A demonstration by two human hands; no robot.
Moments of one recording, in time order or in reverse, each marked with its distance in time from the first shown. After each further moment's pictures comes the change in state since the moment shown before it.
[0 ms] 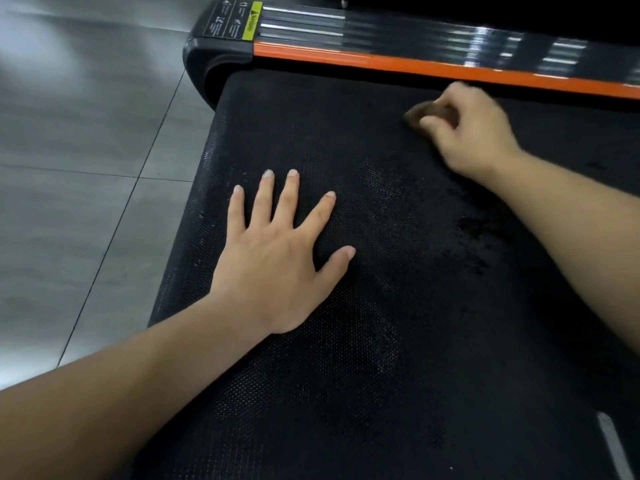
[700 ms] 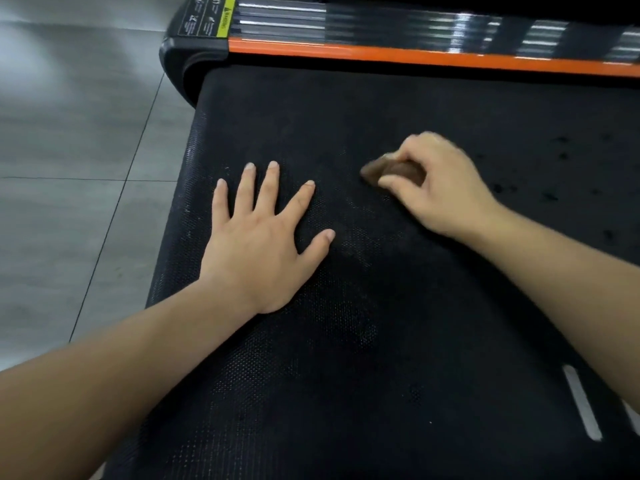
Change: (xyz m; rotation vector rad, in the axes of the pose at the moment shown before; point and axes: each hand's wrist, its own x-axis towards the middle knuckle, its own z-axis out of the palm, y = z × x) left_hand 0.001 0.000 -0.001 0.016 -0.023 -0.017; right_hand -0.098 -0.033 -0.017 0.019 -0.053 -0.281
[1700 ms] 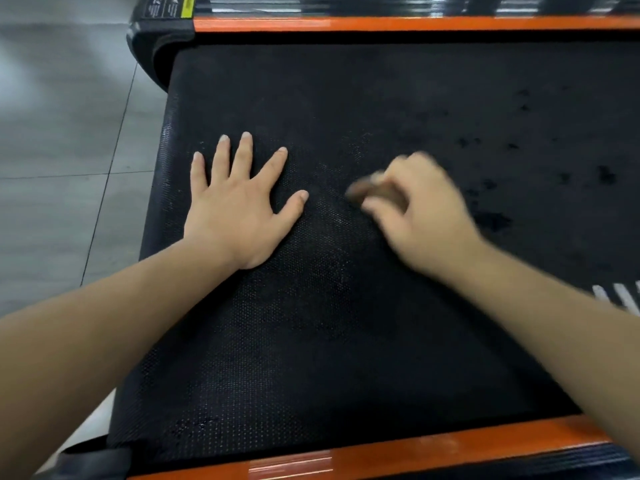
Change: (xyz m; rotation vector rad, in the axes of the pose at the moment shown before) left_hand -0.001 0.000 0.002 -0.020 -0.007 -0.010; right_hand -0.087 -0.048 -0.007 0.157 0.094 0.231
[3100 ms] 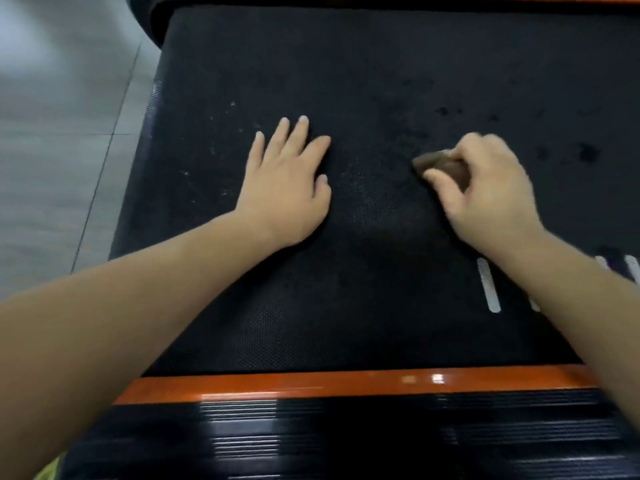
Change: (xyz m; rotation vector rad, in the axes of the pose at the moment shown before) left_hand -0.025 0.087 -0.008 -0.176 -0.040 0.070; right_hand -0.042 0.067 -0.055 -0.112 0.017 0.101
